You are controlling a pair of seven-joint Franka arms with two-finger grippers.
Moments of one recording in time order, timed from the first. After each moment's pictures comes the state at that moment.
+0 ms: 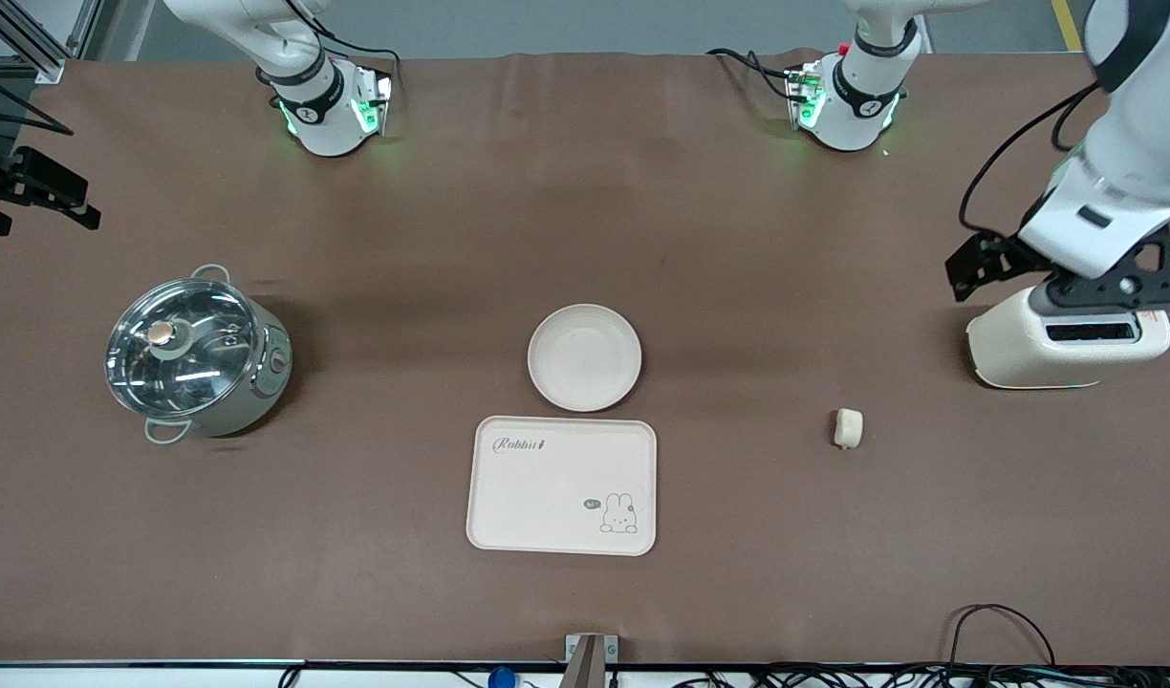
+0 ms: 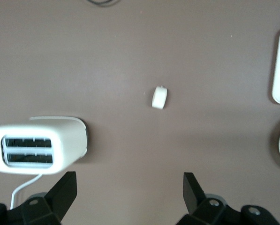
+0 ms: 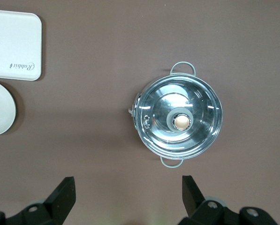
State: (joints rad) left arm 0.07 0.03 -0.25 -1.58 0.10 1.64 -0.19; right arm 0.13 -0.04 -0.17 -1.51 0.02 1.45 -0.10
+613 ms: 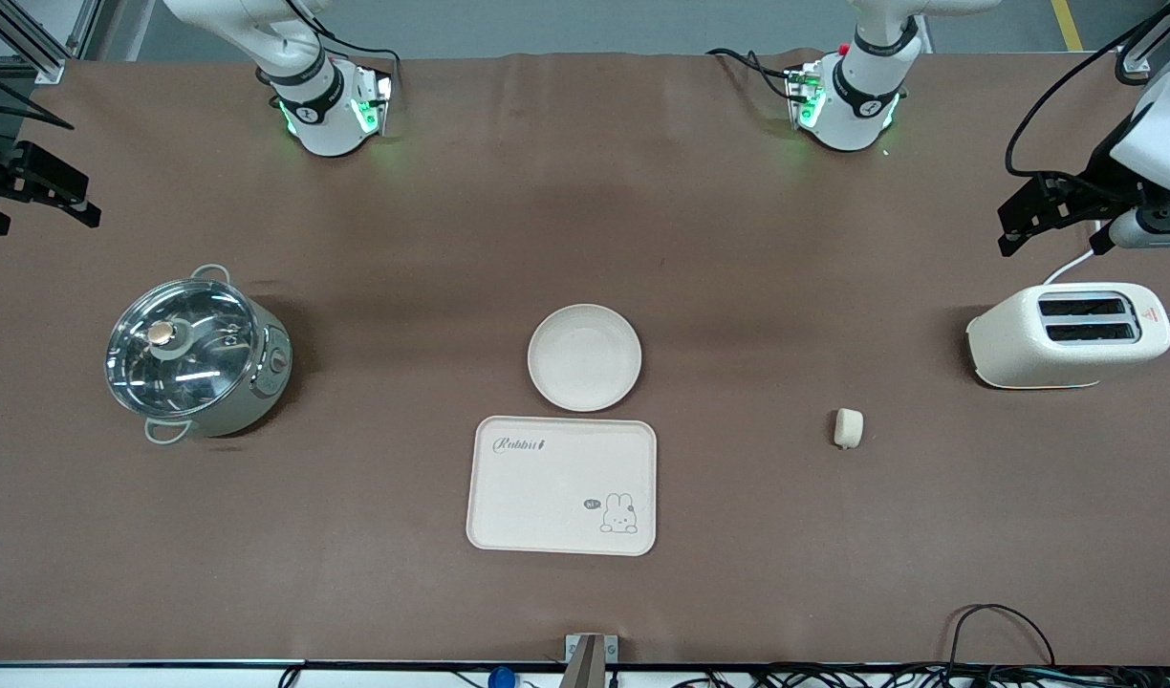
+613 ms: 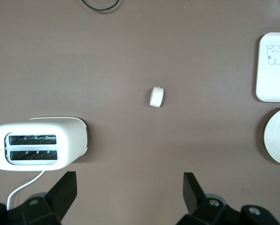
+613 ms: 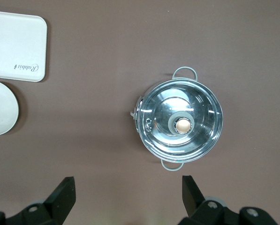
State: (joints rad) left arm -0.08 -0.07 -0.03 -1.63 0.02 1.67 -0.10; right arm 0.13 -0.04 -0.16 -1.49 0.02 1.45 -0.11
